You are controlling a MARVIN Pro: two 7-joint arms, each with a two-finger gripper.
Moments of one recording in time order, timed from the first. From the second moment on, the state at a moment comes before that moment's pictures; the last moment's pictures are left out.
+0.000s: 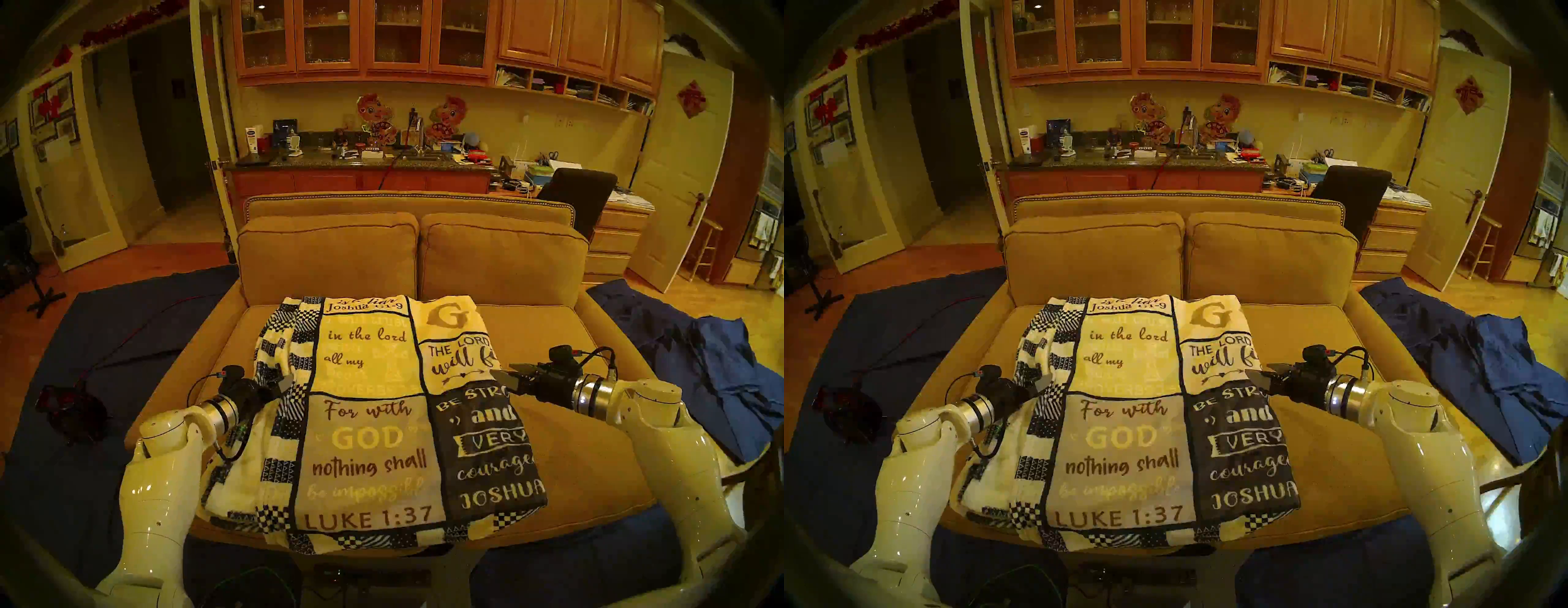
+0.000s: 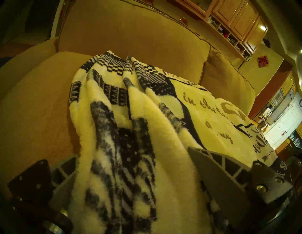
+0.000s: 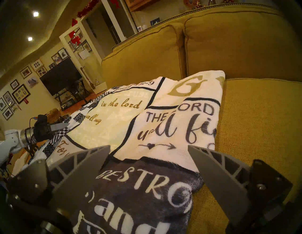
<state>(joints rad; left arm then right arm) 1.58 -1.34 -1.88 -1.28 -0.34 0.39 -0.66 -1.67 -0.94 1.66 -1.50 0.63 0.45 0.77</state>
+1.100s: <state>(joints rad) 1.49 -1.36 -1.80 -1.17 -0.32 0.35 -0.69 -1.63 -0.92 1.62 -1.40 0.60 0.48 0.76</state>
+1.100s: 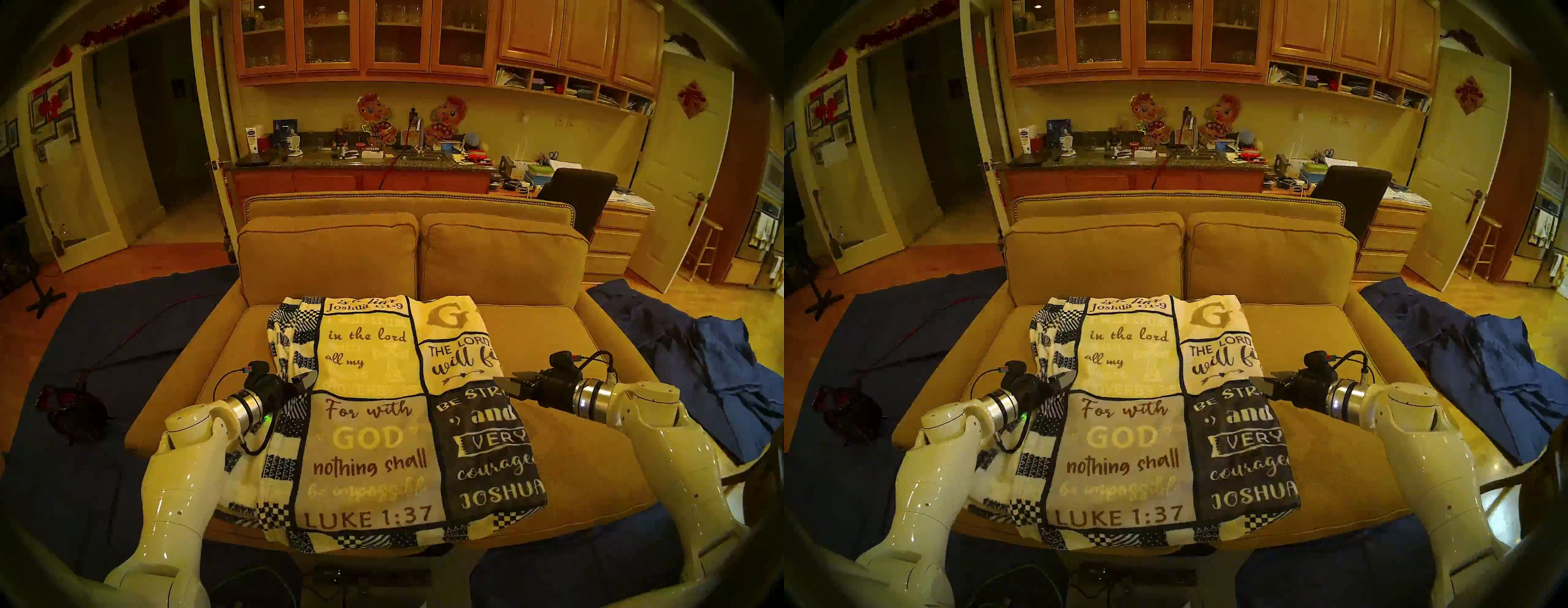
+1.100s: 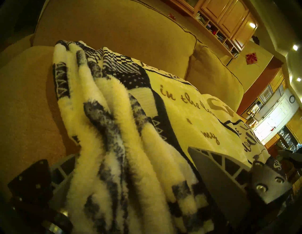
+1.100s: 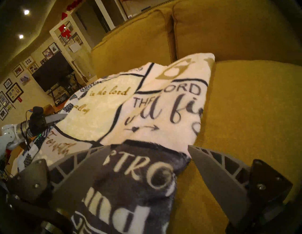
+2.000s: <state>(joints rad) 1.43 -1.35 -1.79 -1.05 -0.34 0.32 -0.73 -1.41 -0.93 1.50 -1.20 0.52 0.49 0.77</state>
